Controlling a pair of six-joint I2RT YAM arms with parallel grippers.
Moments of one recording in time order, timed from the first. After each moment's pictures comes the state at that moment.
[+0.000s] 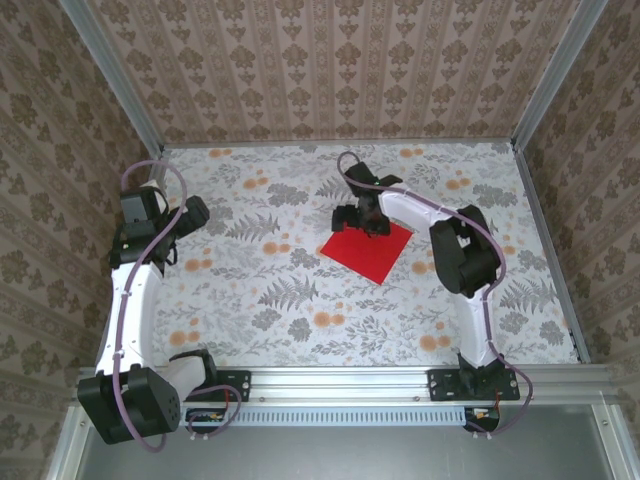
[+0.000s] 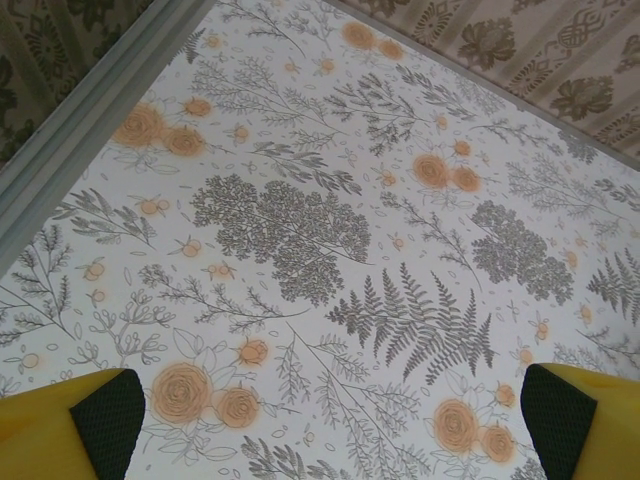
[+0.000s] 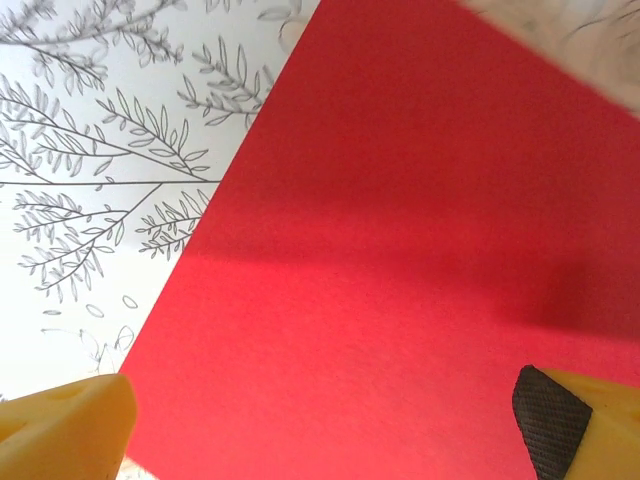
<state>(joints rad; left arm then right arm) 0.12 1.07 0.97 -0.58 0.10 -0.34 0.46 2.09 1.62 -0.77 -0.03 0.53</state>
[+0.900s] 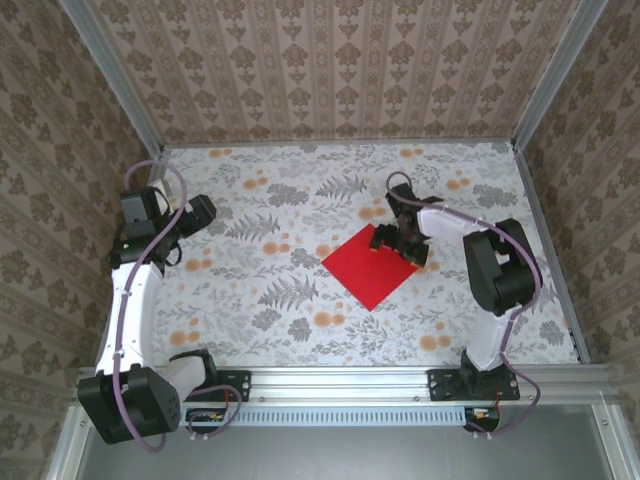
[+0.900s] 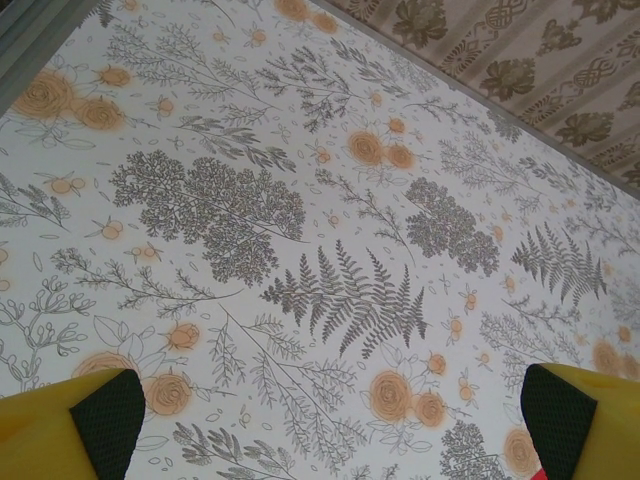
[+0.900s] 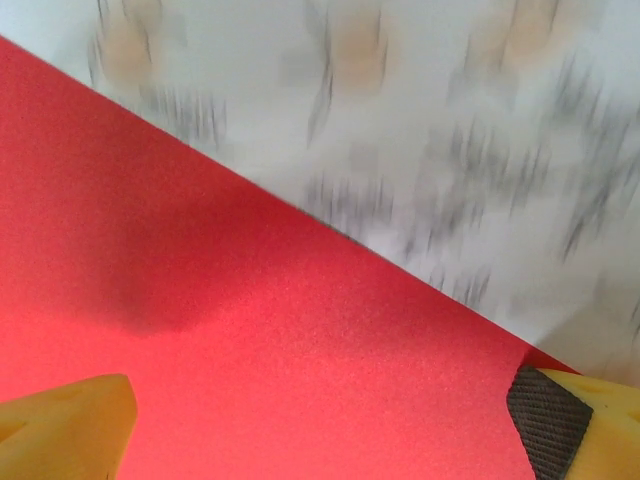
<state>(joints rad) 0.12 1.07 0.97 -0.58 0.23 -0.38 0.35 1.83 1.16 -0.71 -0.09 0.74</state>
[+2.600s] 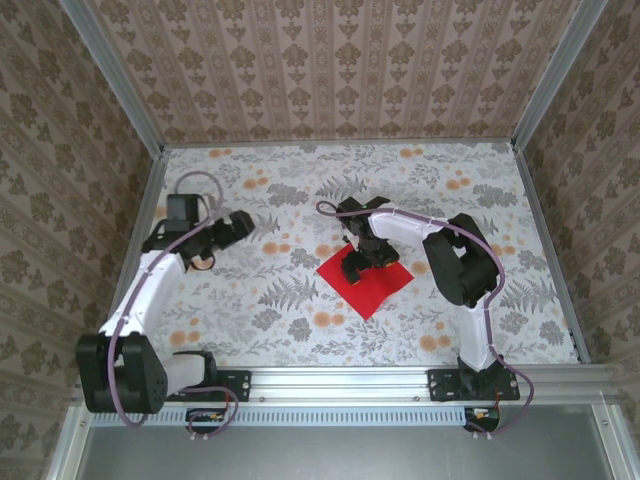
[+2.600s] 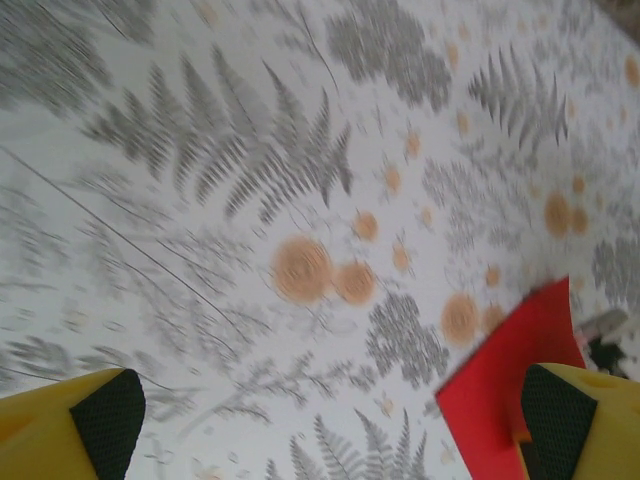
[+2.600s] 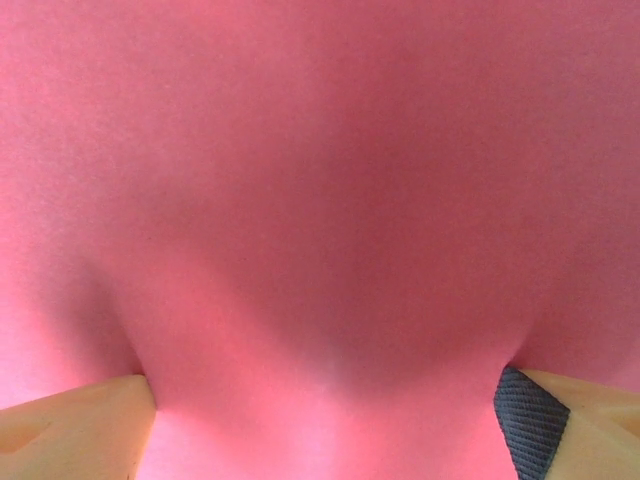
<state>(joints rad) -0.12 1.22 0.86 -0.53 0.34 -0.51 0.58 2.05 1.44 -1.01 0.02 0.14</state>
